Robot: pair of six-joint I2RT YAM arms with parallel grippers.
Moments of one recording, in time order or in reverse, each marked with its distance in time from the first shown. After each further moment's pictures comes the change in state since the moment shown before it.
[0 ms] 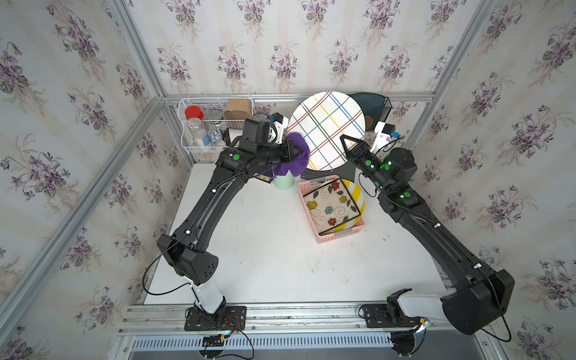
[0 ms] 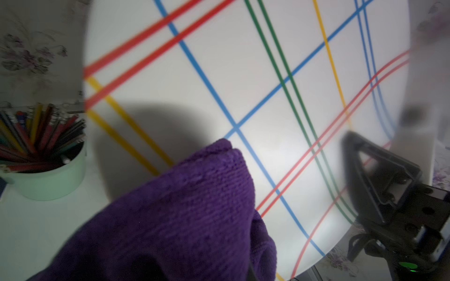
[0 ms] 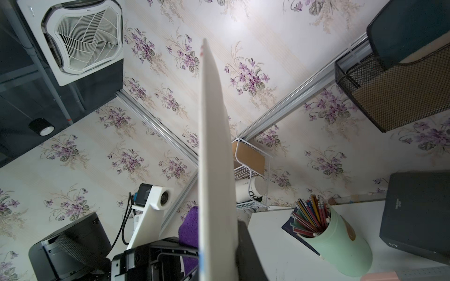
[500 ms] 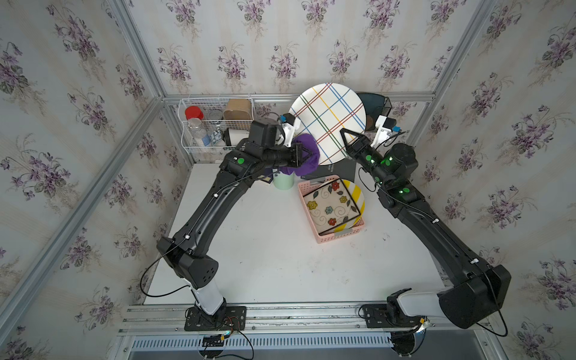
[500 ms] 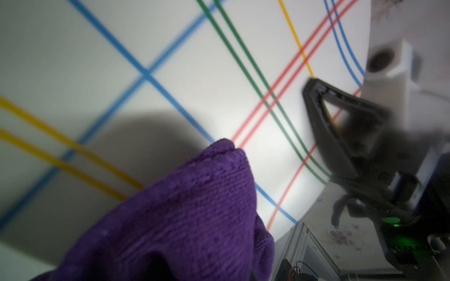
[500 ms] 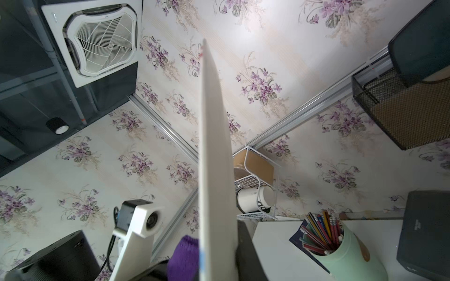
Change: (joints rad) left arm -0.085 -0.044 -0.024 0.005 -0.023 0.110; right arm -0.026 0.043 0.071 0.016 -0.035 0.008
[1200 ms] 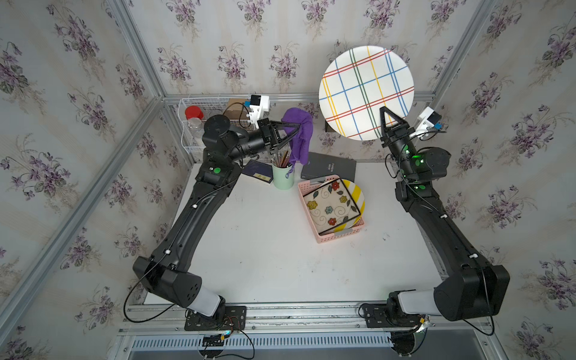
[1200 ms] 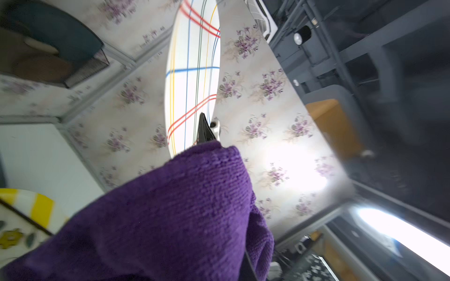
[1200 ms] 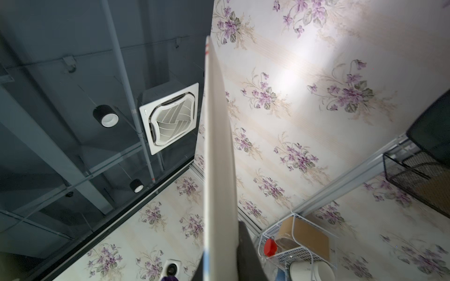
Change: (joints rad) left arm 0.224 -0.219 -0.248 0.638 0.362 -0.660; right arm -0.241 -0.030 -0.108 0.397 -0.096 0.351
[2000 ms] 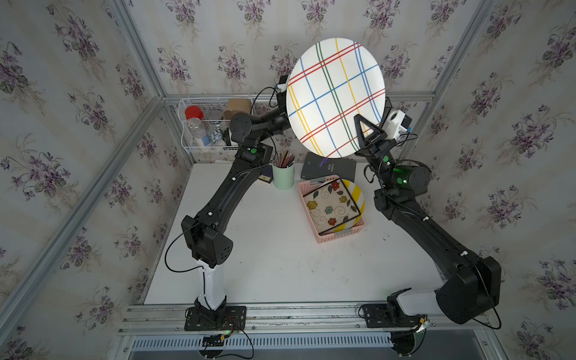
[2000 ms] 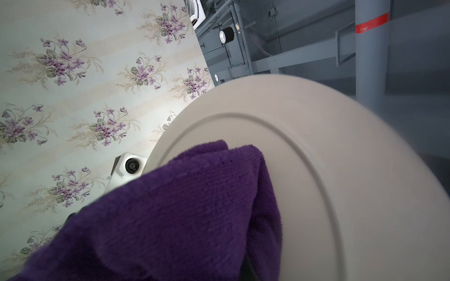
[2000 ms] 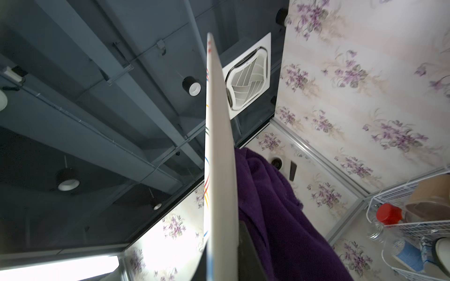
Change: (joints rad) left arm -0.130 0.423 0.376 0.776 0.040 -0.912; right arm 0.218 0.072 0.003 0.431 -0.098 0.246
